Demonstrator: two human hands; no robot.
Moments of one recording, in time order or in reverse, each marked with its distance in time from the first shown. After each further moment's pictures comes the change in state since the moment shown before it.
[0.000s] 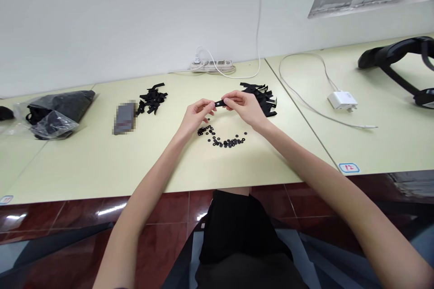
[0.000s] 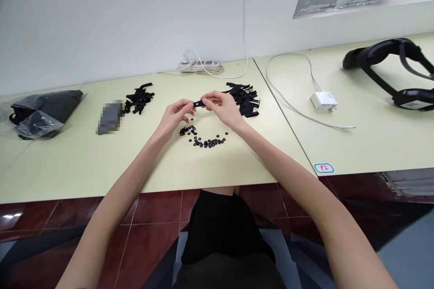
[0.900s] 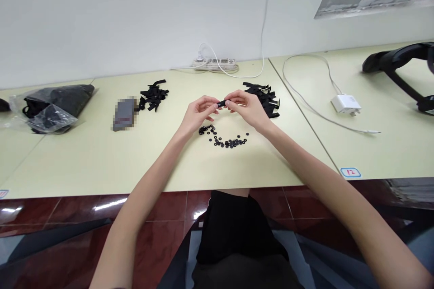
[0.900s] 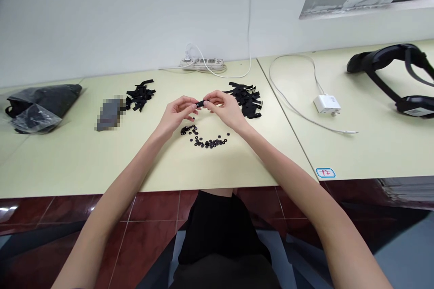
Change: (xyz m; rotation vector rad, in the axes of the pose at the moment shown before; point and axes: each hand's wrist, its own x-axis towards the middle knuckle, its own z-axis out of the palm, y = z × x) left_hand 0.001 -0.005 -0.003 -0.023 -0.050 0.030; right_hand -0.004 -0.006 -0.001 -0.085 -0.020 -0.008
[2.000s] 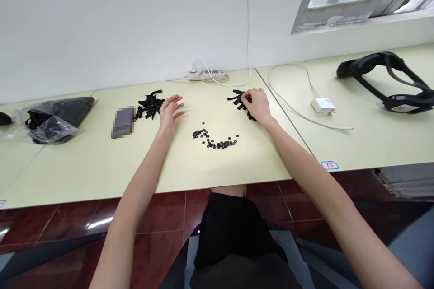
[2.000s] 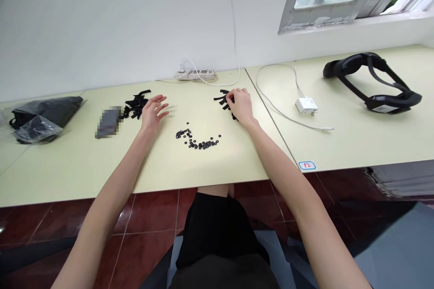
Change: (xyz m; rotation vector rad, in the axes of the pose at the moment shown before) left_hand 0.027 -0.035 -0.066 -0.150 0.502 -0.042; right_hand 0.028 0.061 -0.078 -0.828 0.253 -0.092
